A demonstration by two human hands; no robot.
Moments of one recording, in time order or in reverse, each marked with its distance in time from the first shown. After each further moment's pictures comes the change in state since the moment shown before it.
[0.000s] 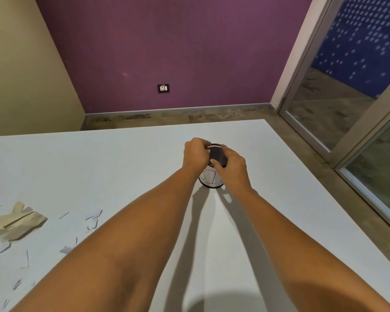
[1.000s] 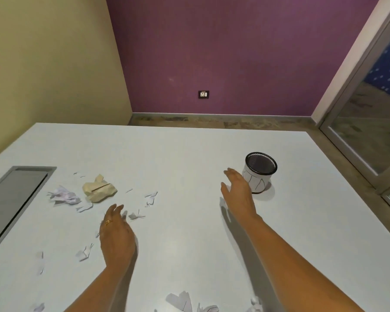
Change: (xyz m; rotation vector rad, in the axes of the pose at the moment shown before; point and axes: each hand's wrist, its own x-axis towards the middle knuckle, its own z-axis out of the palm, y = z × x) left_hand -0.215 -0.205 -0.148 0.368 0.592 -0.334; right_hand -0.082 -0.050 0.053 -0.037 -0.228 -0.103
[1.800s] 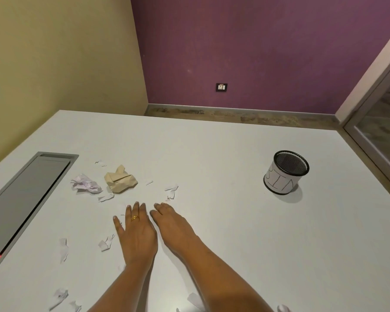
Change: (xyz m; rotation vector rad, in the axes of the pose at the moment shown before) left_hand -0.005 -0.017 0.007 0.517 -0.187 0.040; right_hand -0.065 -0.100 0.144 -0.207 -0.606 -0.455
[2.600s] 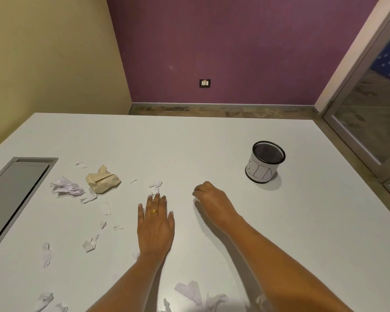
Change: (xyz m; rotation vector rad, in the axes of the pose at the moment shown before) left_hand -0.017 0.054 0.007 -0.103 0.029 0.296; right_hand -0.055 0.088 -0.070 -0.332 0.194 0.091
